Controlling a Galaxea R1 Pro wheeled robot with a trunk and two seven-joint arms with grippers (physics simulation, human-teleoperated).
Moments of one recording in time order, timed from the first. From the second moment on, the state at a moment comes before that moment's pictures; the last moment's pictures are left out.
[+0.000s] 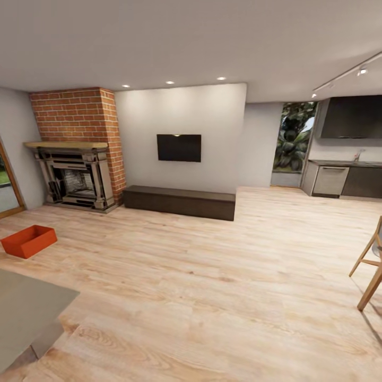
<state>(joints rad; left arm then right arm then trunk) -0.26 -0.01 -0.21 0.00 0.53 0.11 0.04 -0.13 0.02 0.17 0.03 -0.08 -0.16 -0.12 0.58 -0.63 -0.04</state>
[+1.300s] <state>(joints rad) -0.26 -0.01 -0.21 0.00 0.53 0.09 0.04 -0.13 0.03 0.17 0.03 -0.09 -0.16 -0.13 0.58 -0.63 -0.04</state>
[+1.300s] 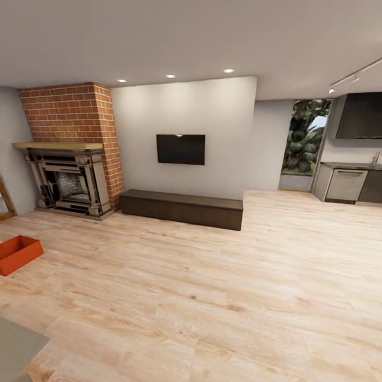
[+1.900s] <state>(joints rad) -0.26 -0.01 -0.21 0.00 0.53 0.09 0.04 -0.13 0.02 0.18 0.03 -0.08 -0.16 -0.13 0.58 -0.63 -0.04</state>
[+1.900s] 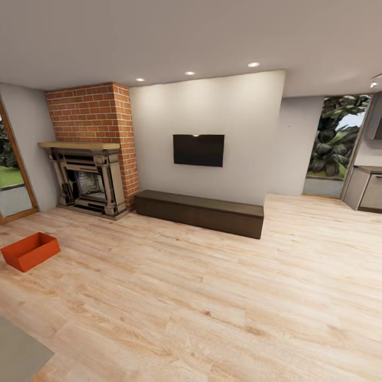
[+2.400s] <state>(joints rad) -0.26 -0.01 -0.21 0.00 0.53 0.09 0.04 -0.13 0.02 0.18 0.03 -0.08 -0.16 -0.13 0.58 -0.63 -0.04</state>
